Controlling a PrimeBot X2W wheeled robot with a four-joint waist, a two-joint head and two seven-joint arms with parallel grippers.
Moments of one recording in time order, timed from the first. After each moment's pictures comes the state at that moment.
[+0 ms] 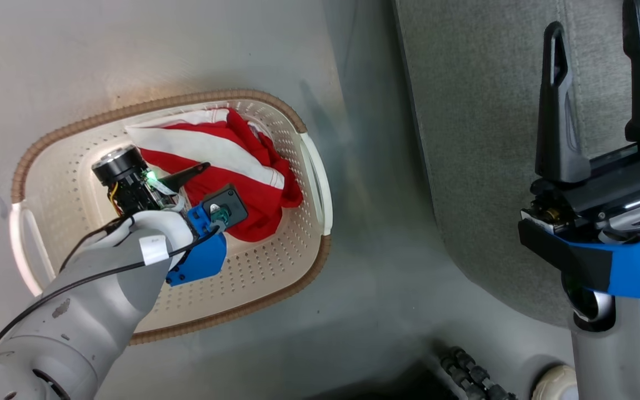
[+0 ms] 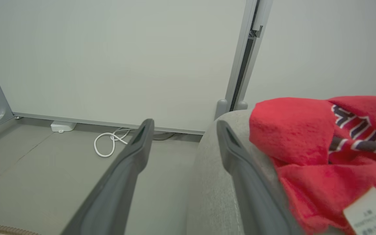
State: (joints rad) left arm -1.00 0.22 -1.27 1.22 -0.21 -0.13 -0.19; right arm -0.46 -0.05 0.06 -0.23 0.05 0.13 -0.26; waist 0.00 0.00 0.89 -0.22
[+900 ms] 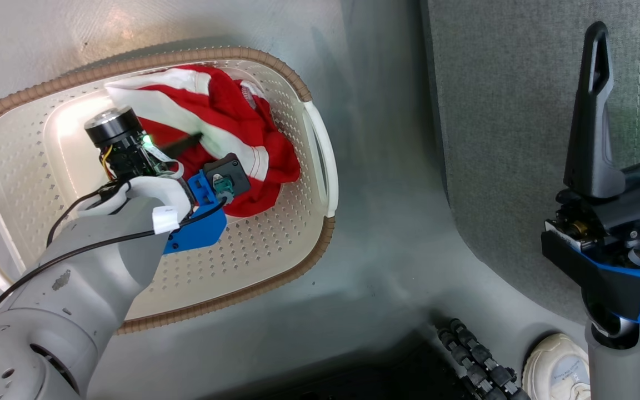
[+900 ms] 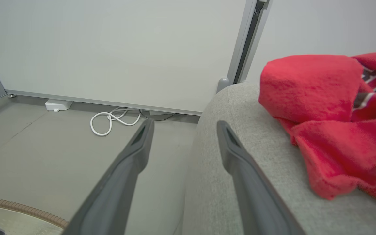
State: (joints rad) left arm -1.10 0.20 -1.28 1.26 -0.12 -0.13 -0.13; right arm -0.42 -0.05 0.04 -0.35 0.04 0.13 -0.26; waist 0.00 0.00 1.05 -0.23
